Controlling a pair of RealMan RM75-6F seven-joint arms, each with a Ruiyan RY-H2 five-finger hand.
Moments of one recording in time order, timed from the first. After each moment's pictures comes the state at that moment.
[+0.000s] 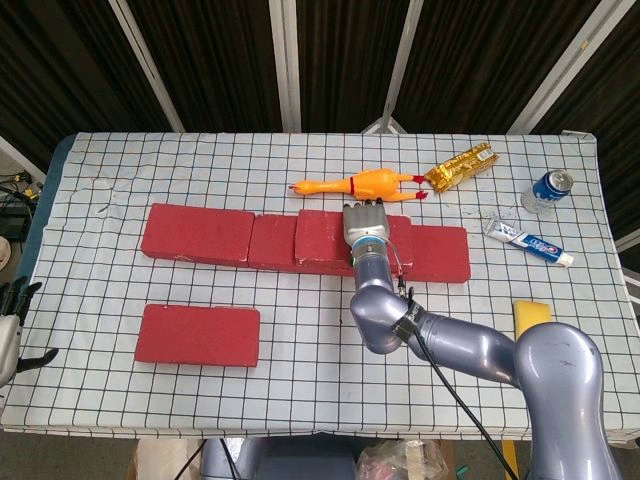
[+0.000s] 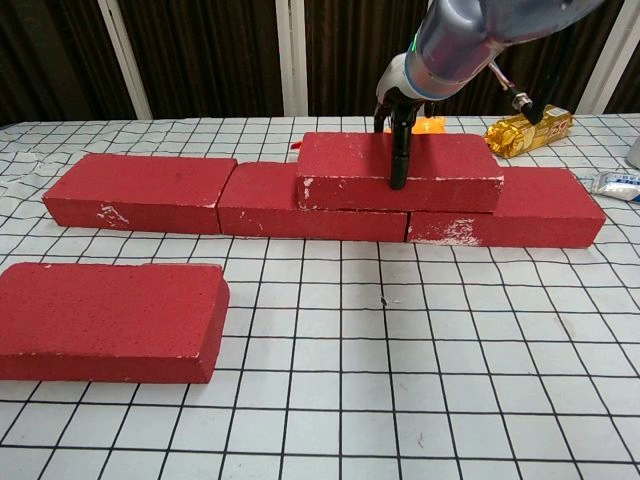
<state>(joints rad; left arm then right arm) -0.11 -1.11 -0.08 -1.69 1.25 1.38 0.22 1.39 -1.58 0.48 -1.28 0.41 0.97 -1.36</state>
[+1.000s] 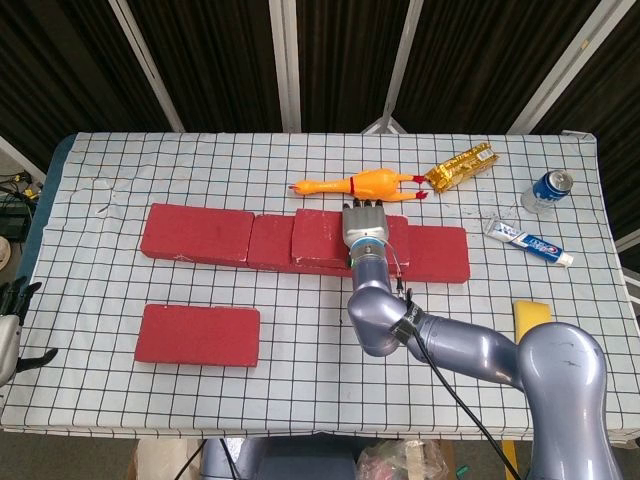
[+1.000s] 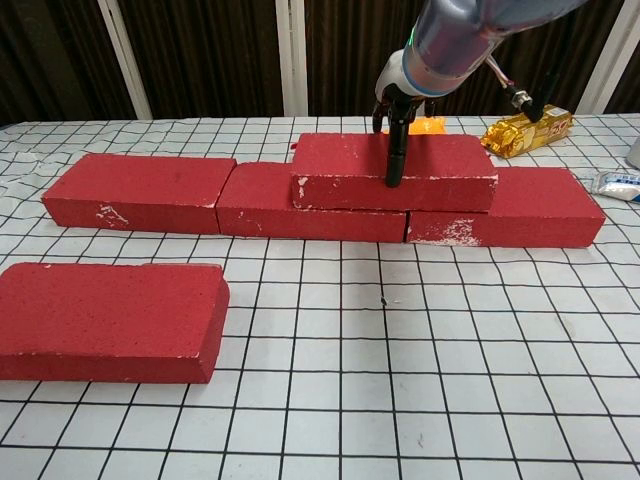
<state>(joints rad) -0.11 -1.11 -0.07 -1.69 1.25 1.38 0.21 1.39 -1.57 0.51 -1.31 0.43 1.02 -1.38</state>
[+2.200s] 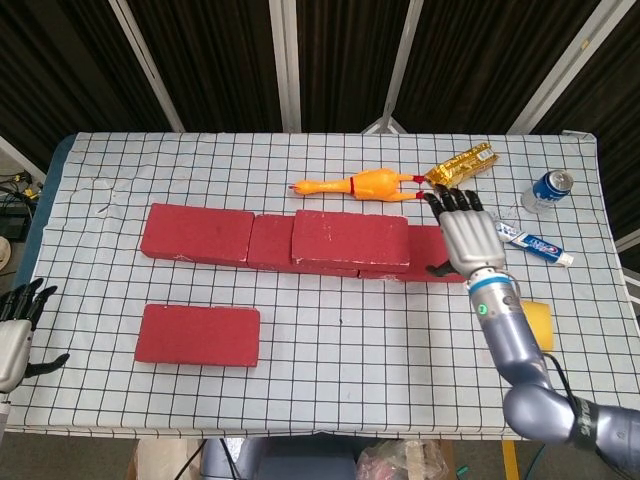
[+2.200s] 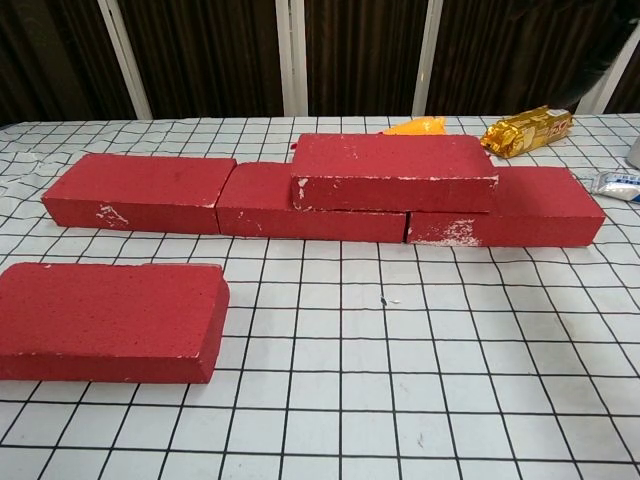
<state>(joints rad) -0.10 -1.10 -0.04 -1.71 1.35 1.40 0.16 0.76 -1.01 0.43 -2.07 -0.47 1.08 -0.76</state>
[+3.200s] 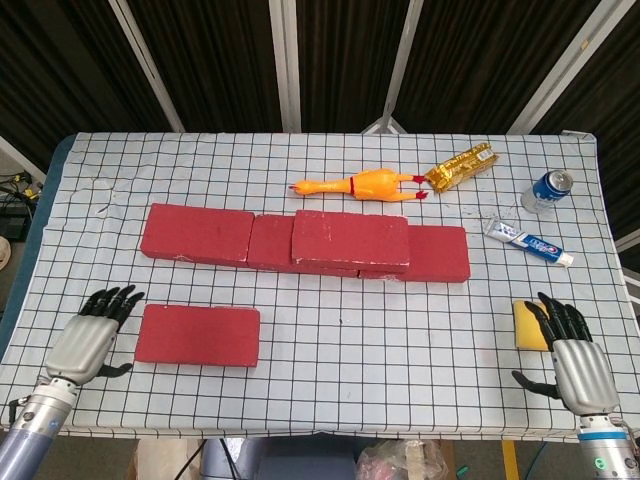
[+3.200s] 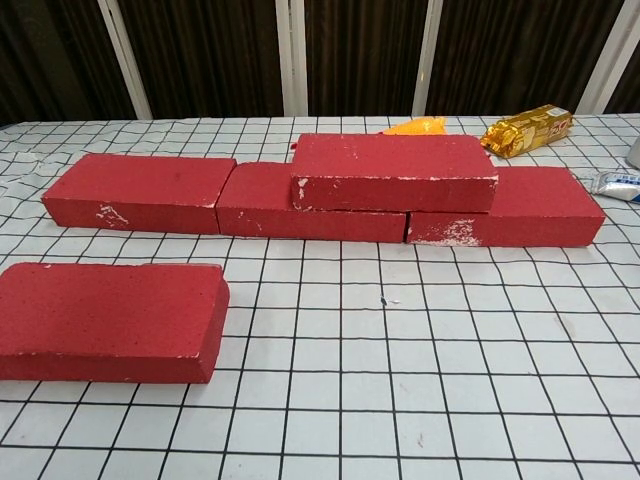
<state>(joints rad) -0.27 -1.05 -0.03 -1.98 1.31 1.13 0.44 0.08 -1.07 0.01 -1.78 -1.49 1.43 -0.02</state>
